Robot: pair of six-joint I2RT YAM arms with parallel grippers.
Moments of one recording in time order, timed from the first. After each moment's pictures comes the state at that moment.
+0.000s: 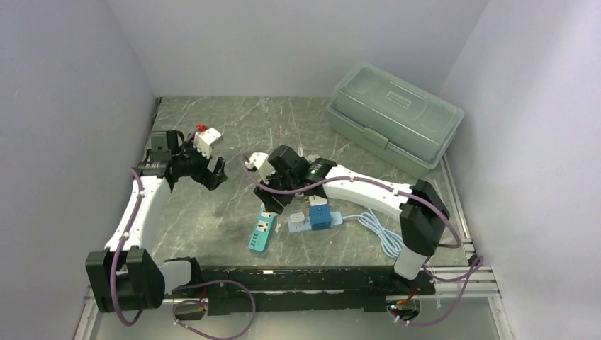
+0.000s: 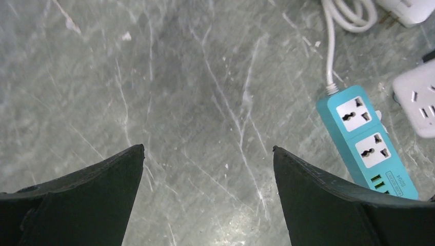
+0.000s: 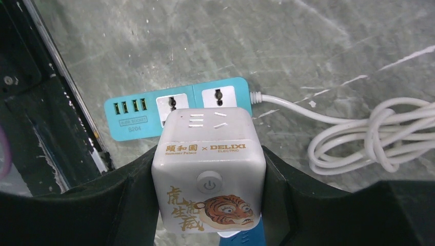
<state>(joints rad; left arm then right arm) 0.06 1.15 0.93 -0.56 0.60 0.58 0.97 1.70 1.36 -0.51 -0.18 -0.06</state>
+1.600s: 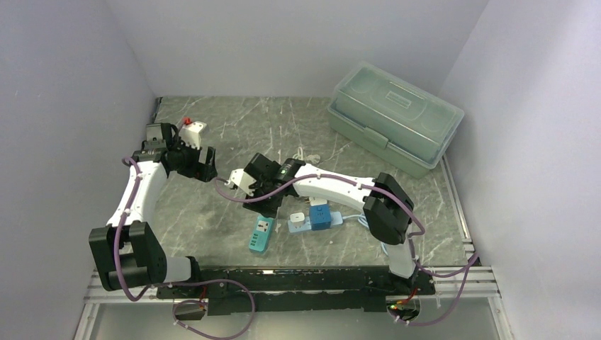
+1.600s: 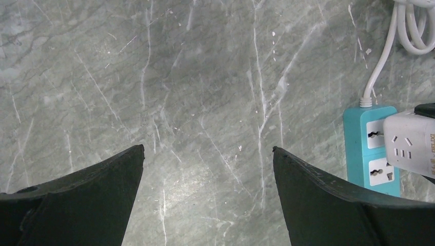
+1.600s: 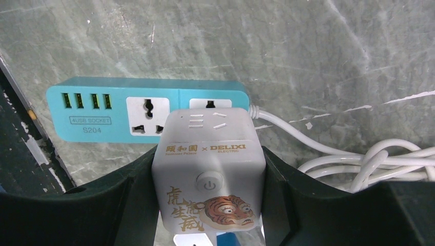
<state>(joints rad) 0.14 1.33 1.04 -0.65 0.44 0.38 1.05 1.97 1.60 -0.71 -0.10 -0.29</state>
